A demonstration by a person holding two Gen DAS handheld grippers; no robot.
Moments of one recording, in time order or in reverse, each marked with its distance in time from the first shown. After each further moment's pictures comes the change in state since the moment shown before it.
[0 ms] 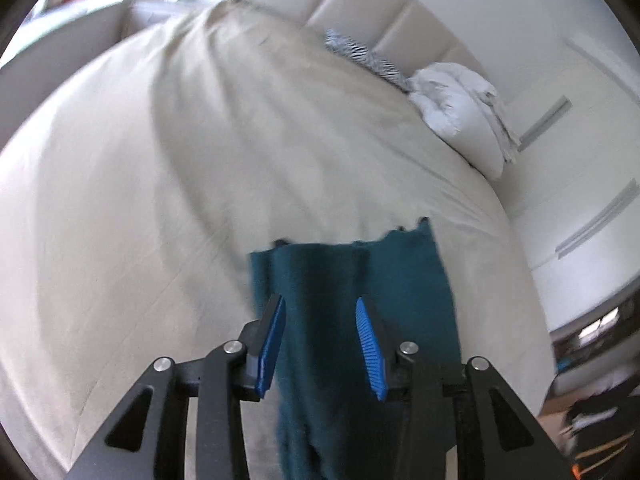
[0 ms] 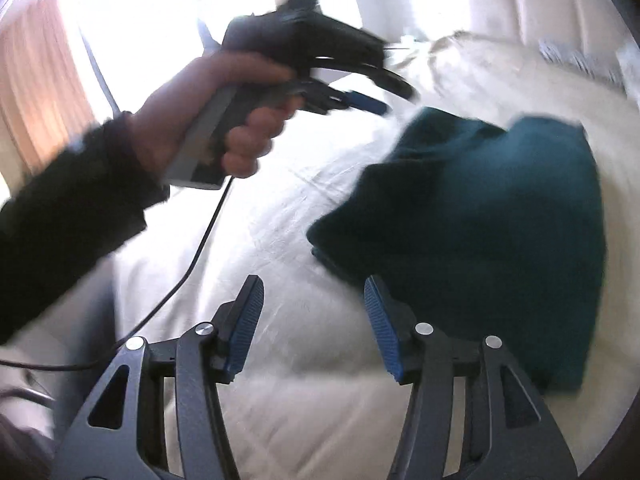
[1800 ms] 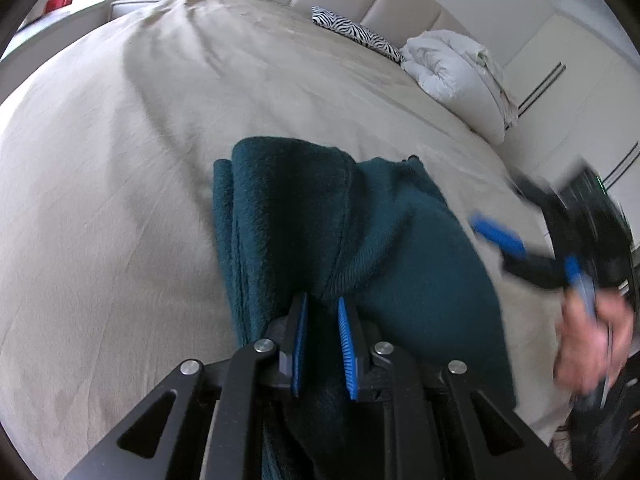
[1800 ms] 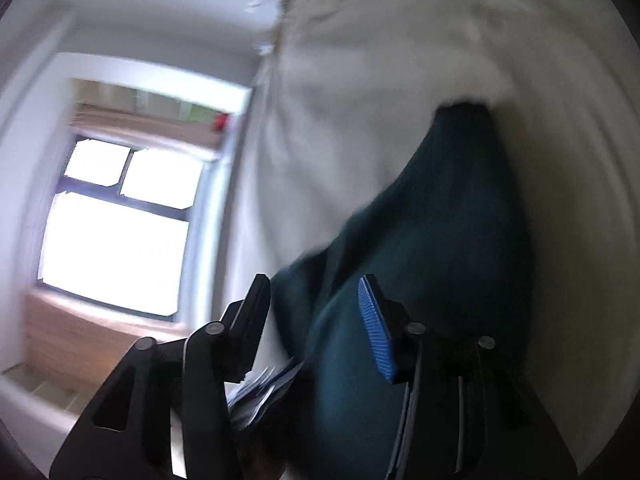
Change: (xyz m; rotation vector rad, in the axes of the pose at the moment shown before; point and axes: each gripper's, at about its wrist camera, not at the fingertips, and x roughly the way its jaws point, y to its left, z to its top) left arm 0.054 0.000 -0.060 0.035 0.053 0.027; right arm 0.030 -0.266 0.148 0.742 -0.035 0.292
